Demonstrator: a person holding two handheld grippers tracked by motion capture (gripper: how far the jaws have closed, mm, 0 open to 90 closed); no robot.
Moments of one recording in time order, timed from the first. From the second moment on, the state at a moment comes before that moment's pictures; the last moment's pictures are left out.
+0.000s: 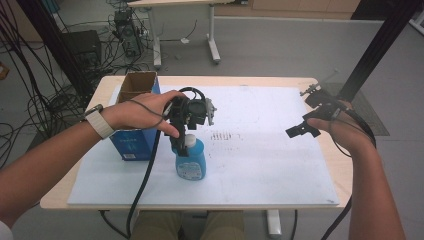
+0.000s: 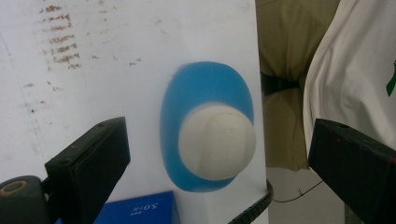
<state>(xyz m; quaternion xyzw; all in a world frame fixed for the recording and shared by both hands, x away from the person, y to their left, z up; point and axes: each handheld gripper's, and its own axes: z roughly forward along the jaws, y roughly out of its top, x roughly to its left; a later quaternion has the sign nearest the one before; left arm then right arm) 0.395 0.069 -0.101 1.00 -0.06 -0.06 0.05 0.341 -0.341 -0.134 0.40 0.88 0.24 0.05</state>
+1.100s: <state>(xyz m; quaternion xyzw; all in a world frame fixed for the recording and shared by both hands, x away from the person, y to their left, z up) 0.396 0.070 -0.101 1.00 -0.06 -0.06 0.05 0.342 -0.341 -0.135 0.41 0.88 0.24 0.05</state>
